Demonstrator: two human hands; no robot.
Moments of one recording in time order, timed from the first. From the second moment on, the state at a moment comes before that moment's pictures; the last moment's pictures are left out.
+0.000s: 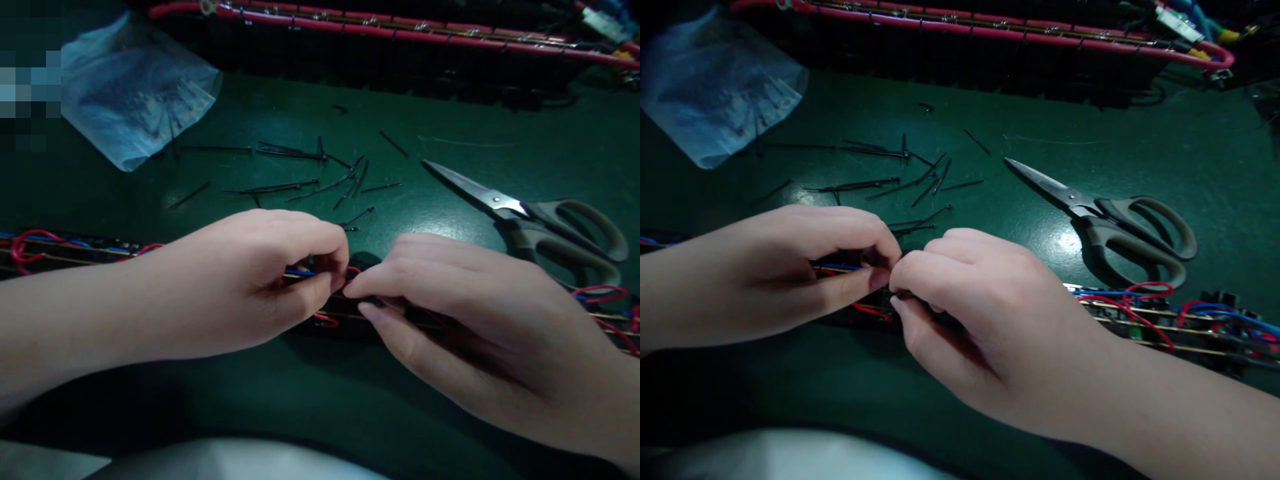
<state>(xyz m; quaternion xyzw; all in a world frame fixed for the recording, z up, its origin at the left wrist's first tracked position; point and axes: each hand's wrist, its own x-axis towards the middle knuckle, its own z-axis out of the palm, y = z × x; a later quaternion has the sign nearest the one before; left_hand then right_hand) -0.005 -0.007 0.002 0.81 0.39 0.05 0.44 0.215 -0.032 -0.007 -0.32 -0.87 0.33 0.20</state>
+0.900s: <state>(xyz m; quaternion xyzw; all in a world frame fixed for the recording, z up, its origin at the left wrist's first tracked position) -0.007 -0.009 0.000 0.83 0.37 0.08 0.42 0.215 -0.032 -0.005 -0.31 -0.87 0.33 0.20</state>
